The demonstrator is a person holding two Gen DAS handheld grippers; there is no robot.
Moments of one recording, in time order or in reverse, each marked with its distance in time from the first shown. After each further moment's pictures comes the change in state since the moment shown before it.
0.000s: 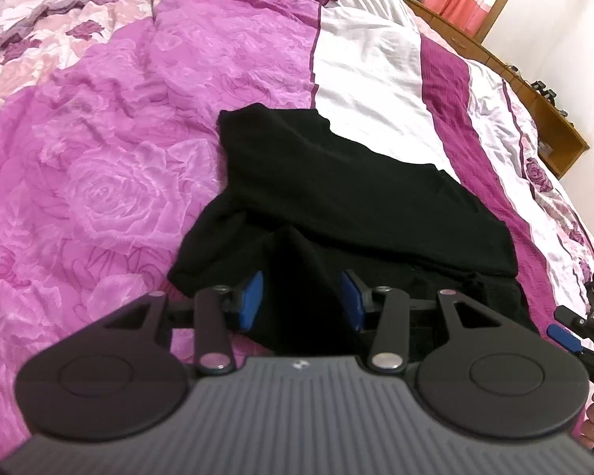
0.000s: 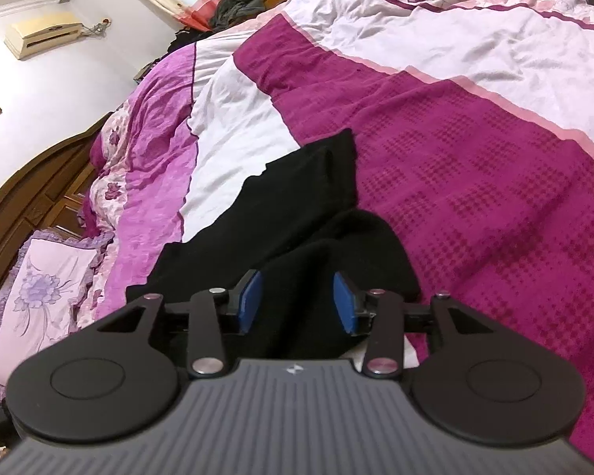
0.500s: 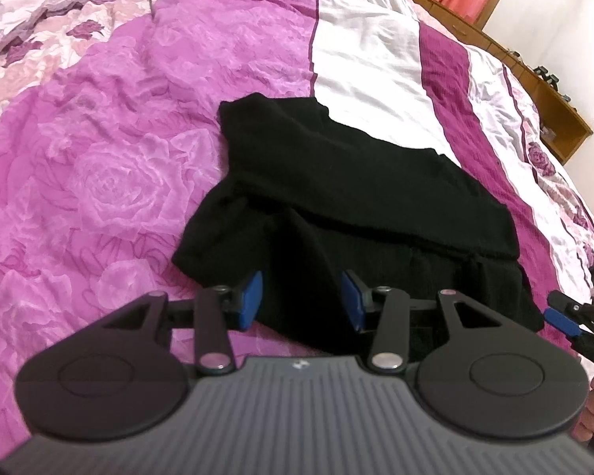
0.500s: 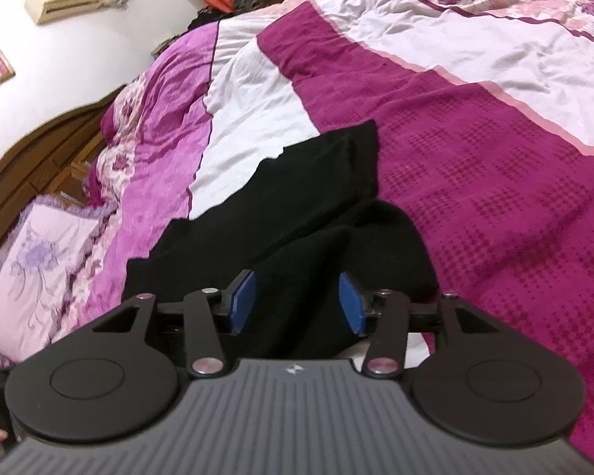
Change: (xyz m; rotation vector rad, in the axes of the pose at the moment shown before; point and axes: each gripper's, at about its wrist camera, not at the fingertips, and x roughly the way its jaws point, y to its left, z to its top) left arm -0.007 -0.008 -0.007 0.028 0.034 0.021; right arm 0.006 0.017 -0.006 -0.106 0.046 0.004
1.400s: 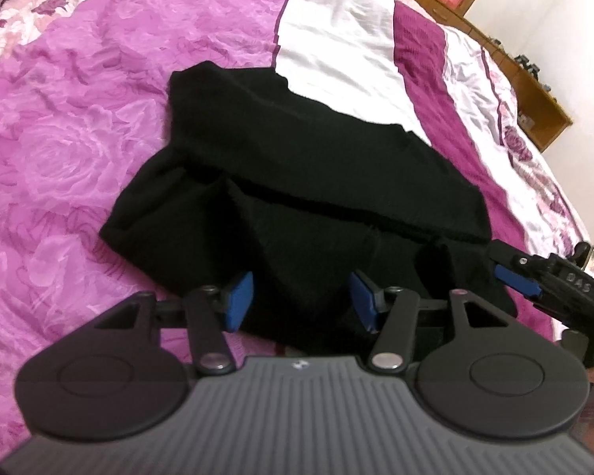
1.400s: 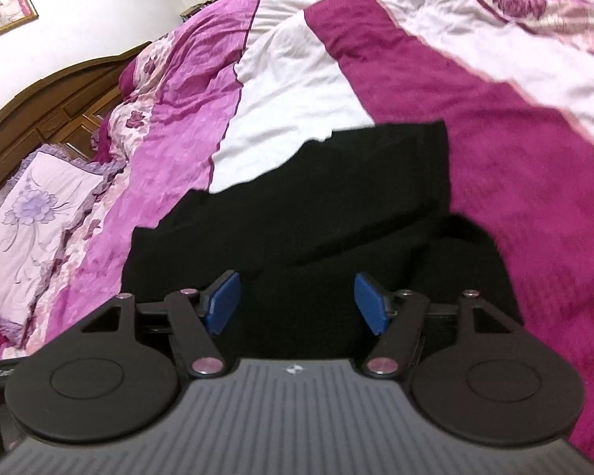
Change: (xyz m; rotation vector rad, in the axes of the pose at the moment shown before) left arm 0.023 -0.025 -0.005 -0.021 0.058 -0.093; right arm 0.048 0.054 0.010 -0.158 0.047 -0.002
